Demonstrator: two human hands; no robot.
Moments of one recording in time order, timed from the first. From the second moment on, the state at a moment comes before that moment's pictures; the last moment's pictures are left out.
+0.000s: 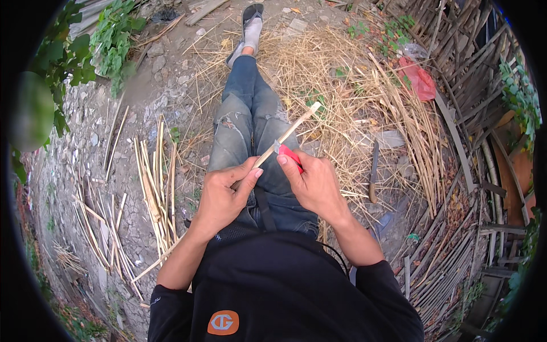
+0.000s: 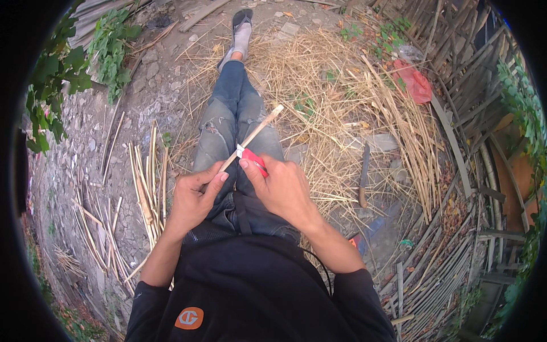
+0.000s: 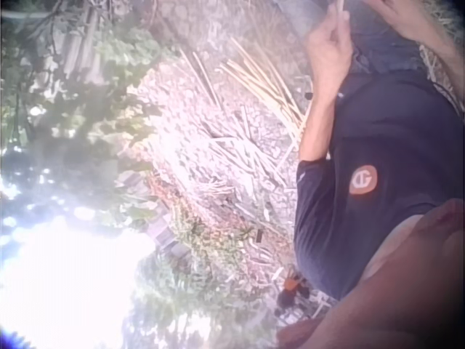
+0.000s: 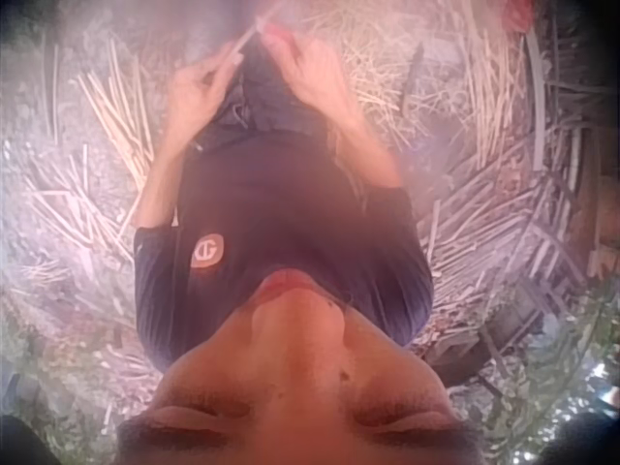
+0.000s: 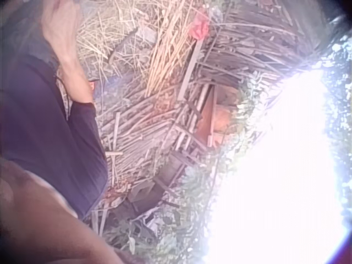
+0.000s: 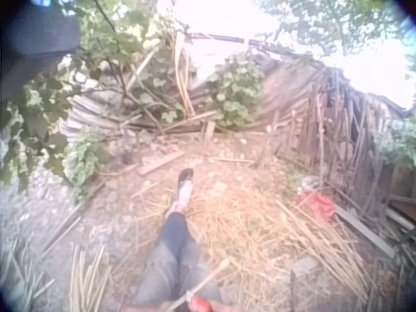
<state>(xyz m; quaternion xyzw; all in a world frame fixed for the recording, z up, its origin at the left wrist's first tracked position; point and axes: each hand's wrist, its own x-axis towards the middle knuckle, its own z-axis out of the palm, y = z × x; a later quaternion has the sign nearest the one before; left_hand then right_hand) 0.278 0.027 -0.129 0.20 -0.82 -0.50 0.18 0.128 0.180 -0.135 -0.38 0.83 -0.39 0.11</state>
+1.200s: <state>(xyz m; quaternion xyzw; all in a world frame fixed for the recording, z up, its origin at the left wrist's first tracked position) 0.286 0.022 -0.139 0.23 -0.87 -0.39 0.17 0.093 0.170 -0.149 -0.37 0.80 -0.41 0.24</state>
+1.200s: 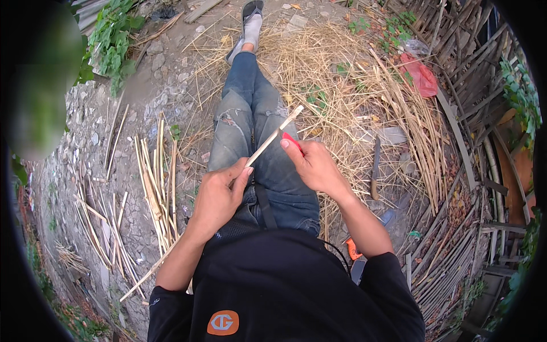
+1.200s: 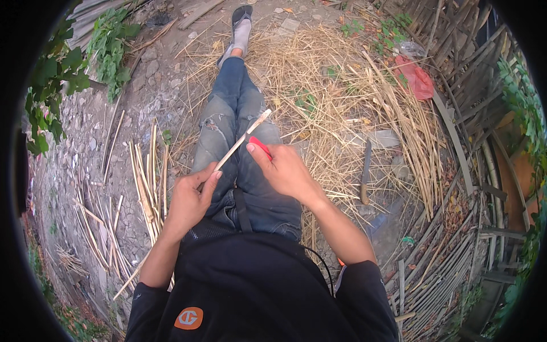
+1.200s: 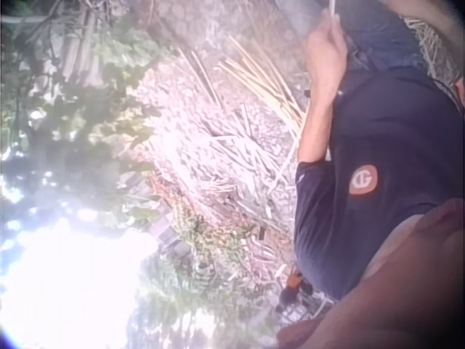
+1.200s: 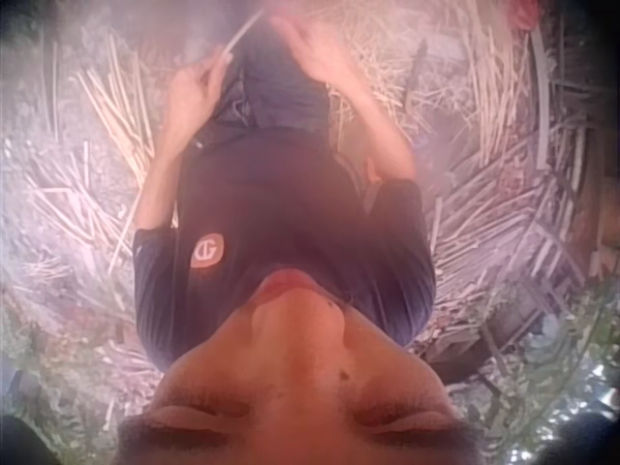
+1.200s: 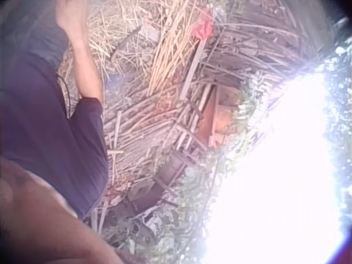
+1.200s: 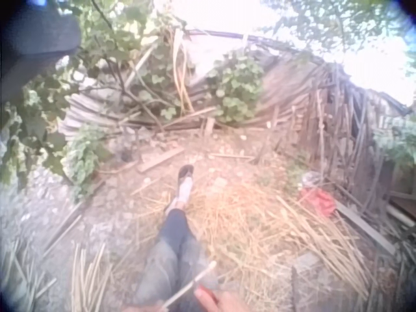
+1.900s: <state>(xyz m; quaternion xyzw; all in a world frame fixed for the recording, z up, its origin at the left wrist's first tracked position) 0.310 0.022 -0.153 0.28 -0.88 -0.38 0.08 0.024 0.173 -0.211 -0.29 0.86 -0.42 -0.04</state>
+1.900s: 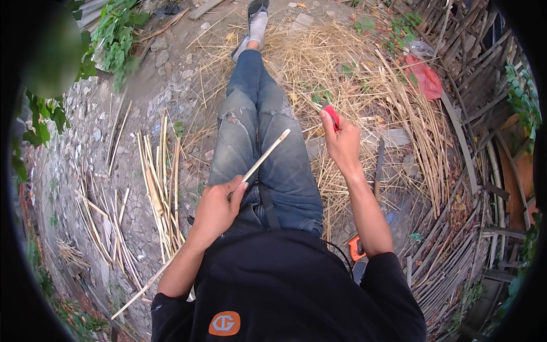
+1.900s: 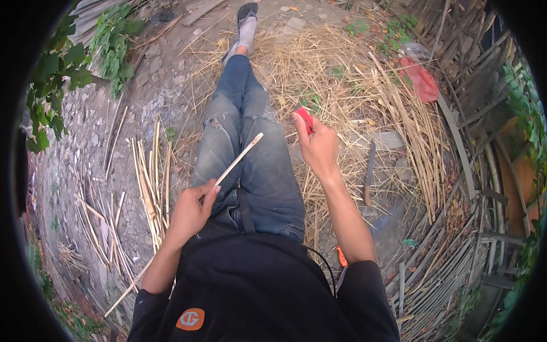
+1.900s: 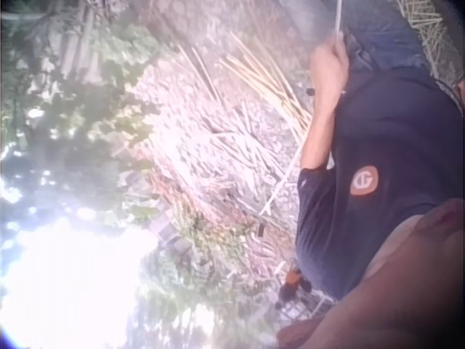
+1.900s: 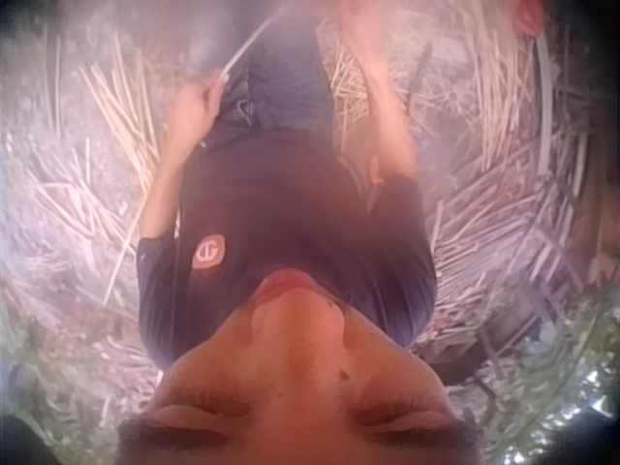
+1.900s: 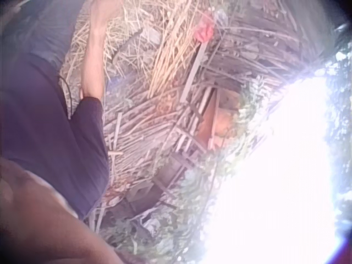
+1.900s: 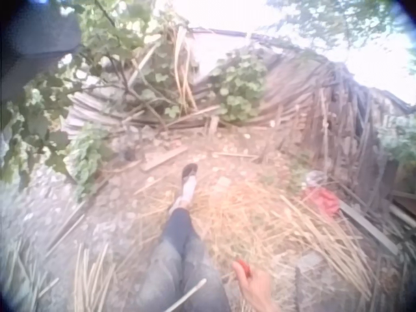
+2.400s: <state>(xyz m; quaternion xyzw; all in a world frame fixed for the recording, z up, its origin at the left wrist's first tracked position) 0.299 0.030 -0.149 0.28 -0.89 -0.34 0.11 0.102 0.171 -0.180 -0.37 0.78 -0.41 0.29</state>
